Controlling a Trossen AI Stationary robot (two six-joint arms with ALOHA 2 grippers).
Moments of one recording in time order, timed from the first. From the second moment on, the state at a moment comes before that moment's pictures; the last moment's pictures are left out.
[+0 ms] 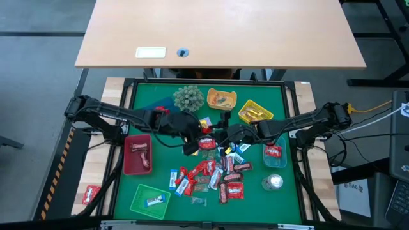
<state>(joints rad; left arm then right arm) -0.11 1.44 1.16 -0.30 -0.25 -0.35 0.19 1.54 1.14 -0.16 0.44 -0.40</state>
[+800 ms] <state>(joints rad) 0.13 1.38 1.16 -1.18 -0.39 -0.51 0.19 1.54 1.14 -0.24 0.45 -0.39</state>
